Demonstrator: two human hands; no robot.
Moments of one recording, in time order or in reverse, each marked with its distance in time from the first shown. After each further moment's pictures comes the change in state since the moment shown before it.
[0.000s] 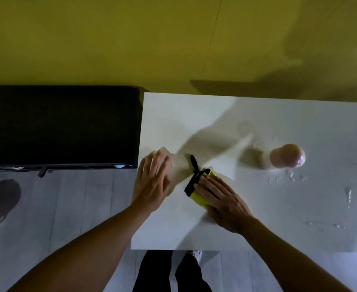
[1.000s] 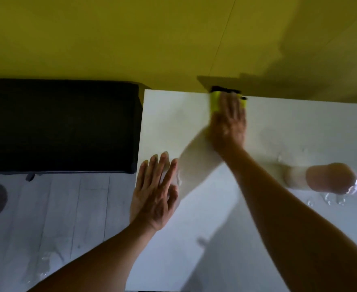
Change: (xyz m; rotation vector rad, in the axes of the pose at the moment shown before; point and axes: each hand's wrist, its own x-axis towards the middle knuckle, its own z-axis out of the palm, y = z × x) left_hand 0.026 -0.012 0.022 0.086 0.157 0.011; right_hand 0.231 0.093 -0.010 -0.019 0.315 0.697
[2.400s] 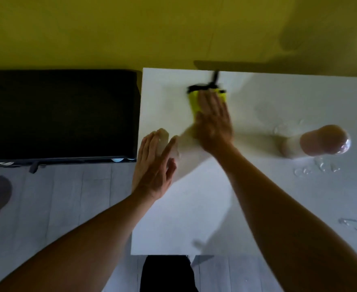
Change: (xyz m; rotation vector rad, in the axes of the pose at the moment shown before) left_hand 0.000 -0.003 -0.003 -0.082 0.059 0.027; right_hand -0.067 -0.017 0.002 0.017 -0.038 -0.188
